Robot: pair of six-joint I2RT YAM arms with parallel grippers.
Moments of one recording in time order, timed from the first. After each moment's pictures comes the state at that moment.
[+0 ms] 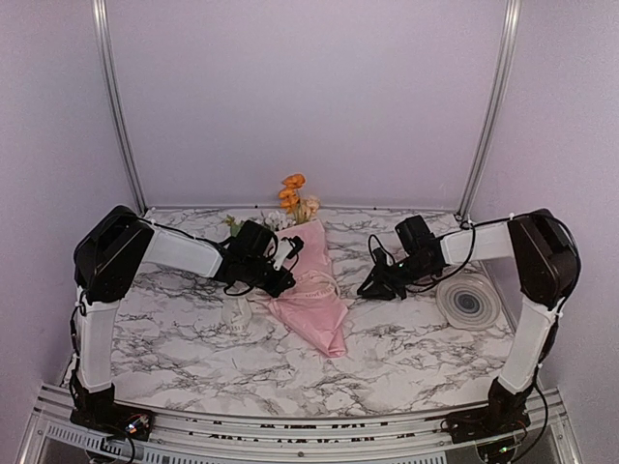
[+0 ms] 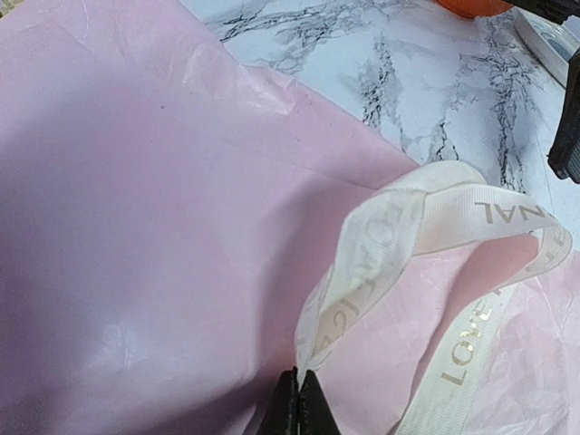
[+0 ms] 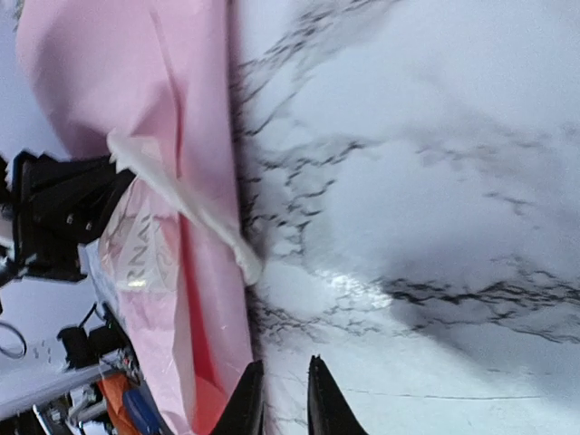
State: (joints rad) left arm -0.70 2.13 1.32 0.02 0.22 0.03; right arm 0.41 1.86 1.07 -0.25 -0.68 0.64
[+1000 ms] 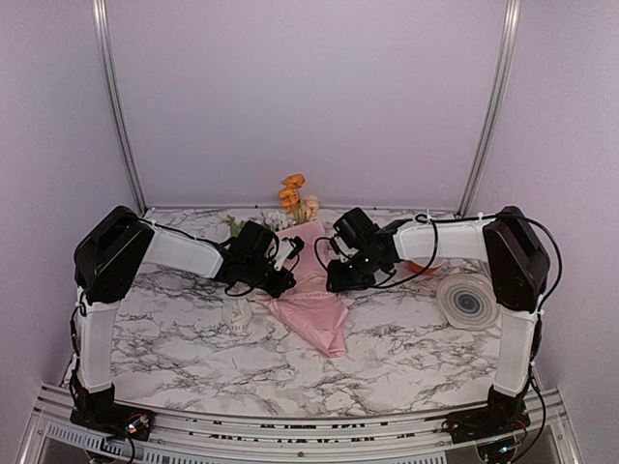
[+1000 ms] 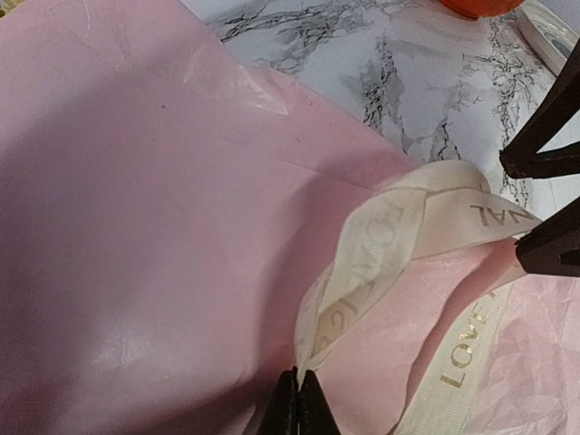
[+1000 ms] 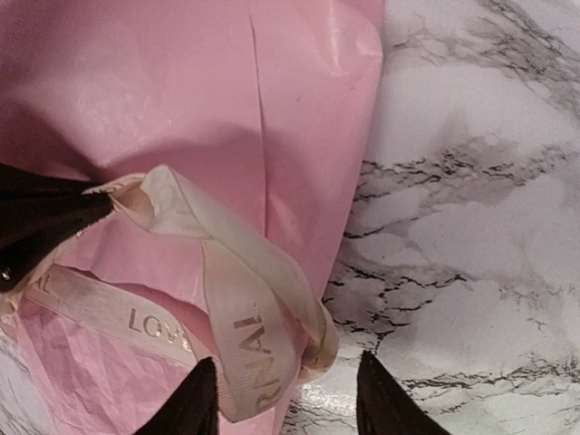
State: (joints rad) left arm -0.70 2.13 1.32 0.03 0.20 0.02; right arm 0.71 1.99 1.41 -0.47 -0.04 0.45
